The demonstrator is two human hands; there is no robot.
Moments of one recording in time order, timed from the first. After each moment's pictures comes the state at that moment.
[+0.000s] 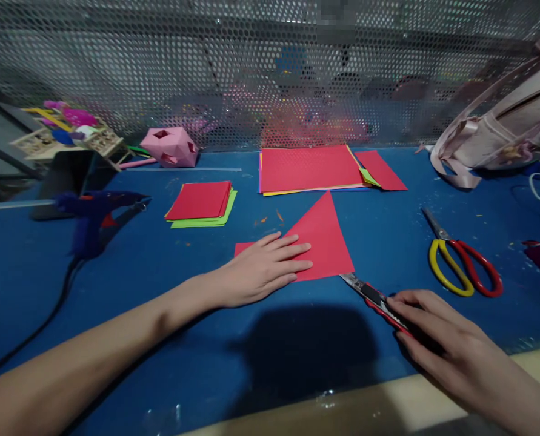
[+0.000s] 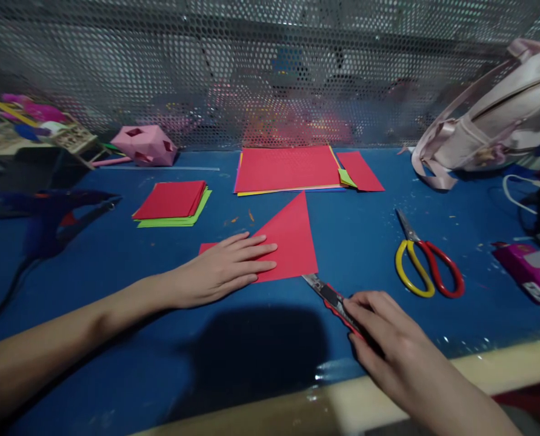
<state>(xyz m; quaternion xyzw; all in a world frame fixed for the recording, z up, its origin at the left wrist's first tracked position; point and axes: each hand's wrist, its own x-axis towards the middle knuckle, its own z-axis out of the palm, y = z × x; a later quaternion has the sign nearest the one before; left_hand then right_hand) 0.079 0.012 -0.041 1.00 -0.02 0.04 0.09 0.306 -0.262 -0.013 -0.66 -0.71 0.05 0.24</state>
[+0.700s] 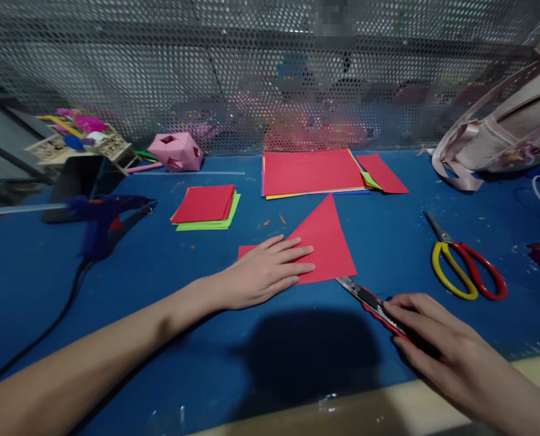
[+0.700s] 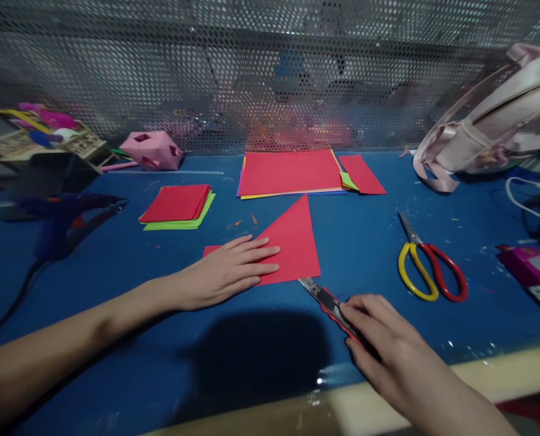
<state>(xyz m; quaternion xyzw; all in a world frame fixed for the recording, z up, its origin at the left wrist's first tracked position) 0.080 0.011 -0.040 0.99 -0.01 0.03 0.10 0.300 -0.256 -0.008 -0.66 -0.70 0.07 0.26</state>
